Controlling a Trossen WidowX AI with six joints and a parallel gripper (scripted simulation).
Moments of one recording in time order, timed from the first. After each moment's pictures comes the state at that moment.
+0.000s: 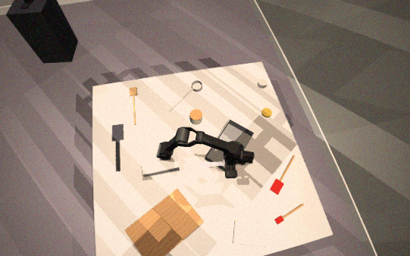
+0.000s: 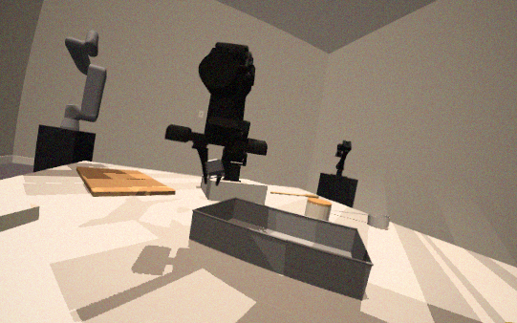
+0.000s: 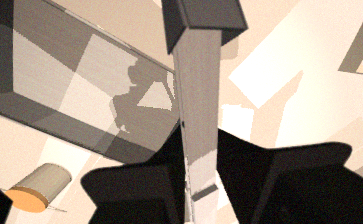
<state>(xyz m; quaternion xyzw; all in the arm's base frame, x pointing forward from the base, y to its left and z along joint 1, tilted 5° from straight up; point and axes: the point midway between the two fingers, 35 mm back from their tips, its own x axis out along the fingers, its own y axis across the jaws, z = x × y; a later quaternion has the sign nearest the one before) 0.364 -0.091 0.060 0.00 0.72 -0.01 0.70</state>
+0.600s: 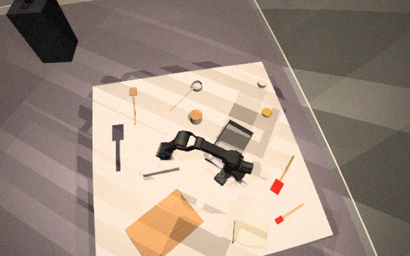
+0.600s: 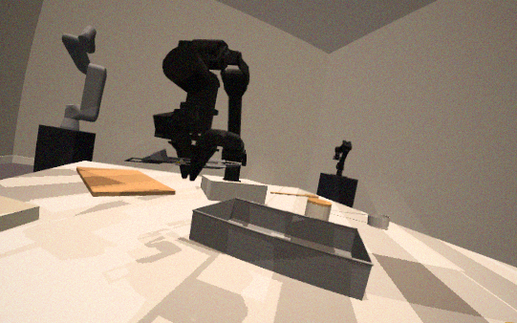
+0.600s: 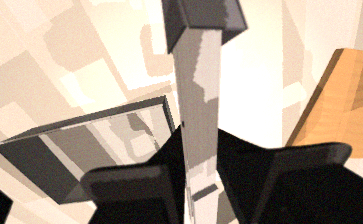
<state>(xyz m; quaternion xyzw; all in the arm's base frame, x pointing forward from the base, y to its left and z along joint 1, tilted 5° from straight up) 0.354 -0.136 0.063 0.25 0.66 -0.28 0.65</state>
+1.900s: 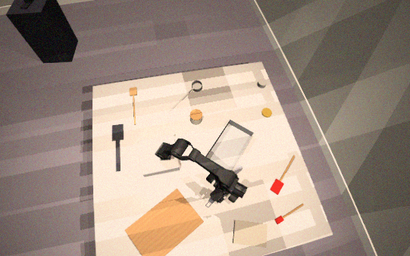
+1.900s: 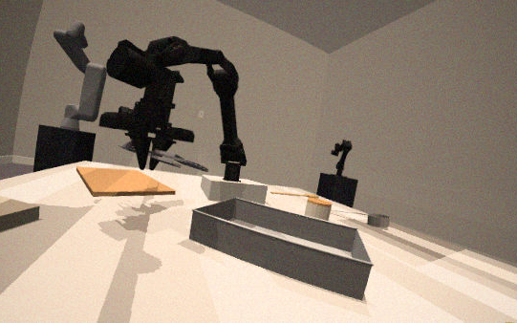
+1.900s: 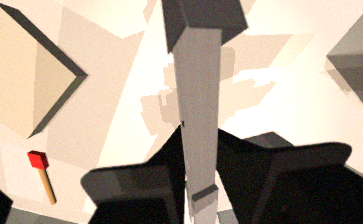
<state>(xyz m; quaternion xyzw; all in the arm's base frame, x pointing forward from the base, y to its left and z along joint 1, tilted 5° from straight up) 0.315 -0.227 0.070 0.63 0.26 -0.67 0.28</state>
